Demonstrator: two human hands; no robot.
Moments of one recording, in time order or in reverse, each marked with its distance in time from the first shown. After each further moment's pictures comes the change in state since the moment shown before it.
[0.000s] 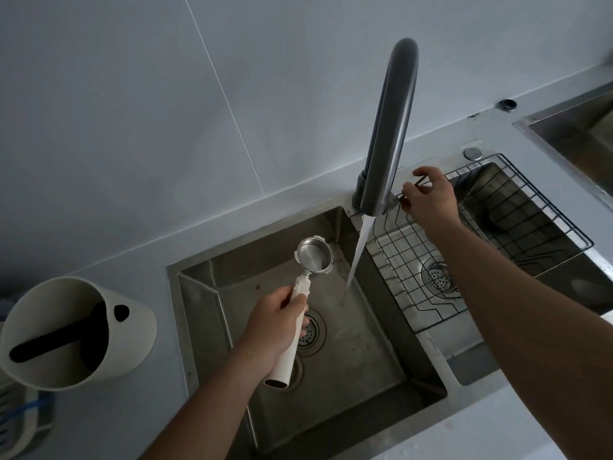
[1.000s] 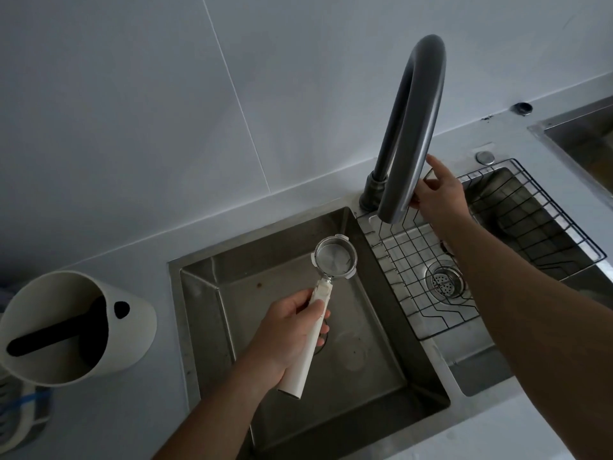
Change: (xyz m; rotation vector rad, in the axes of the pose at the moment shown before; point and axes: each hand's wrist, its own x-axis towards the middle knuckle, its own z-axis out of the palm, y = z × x) left_hand -0.014 0.013 0.006 -0.279 -0.172 -0.038; right_hand 0.029 0.005 0.004 0.087 -0.140 0.001
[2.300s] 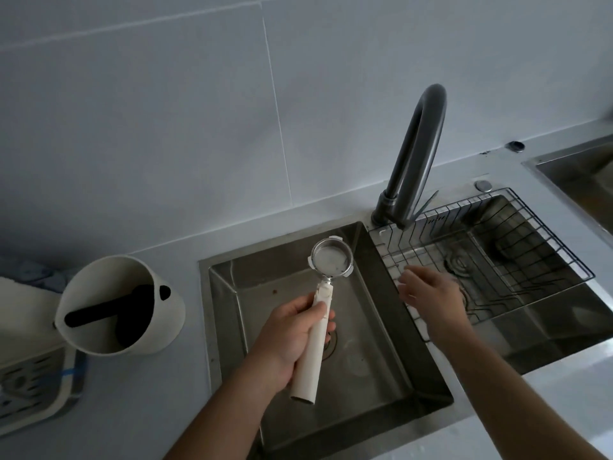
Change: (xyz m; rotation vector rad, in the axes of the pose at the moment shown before) left_hand -0.045 -0.004 -0.020 -0.244 0.037 0.011; right_hand -0.189 0.013 0.011 0.030 -0.043 0.182
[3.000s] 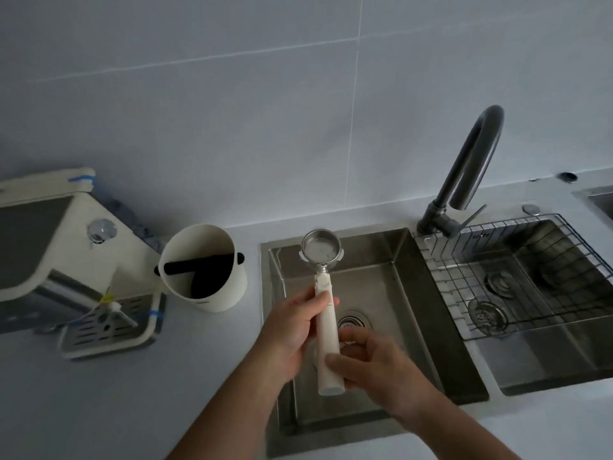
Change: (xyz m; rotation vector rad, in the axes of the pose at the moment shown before) left_hand -0.083 0.003 -0.056 -0.100 0.131 0.093; right_hand -0.183 -0.012 0.085 -0.094 -0.775 0.107
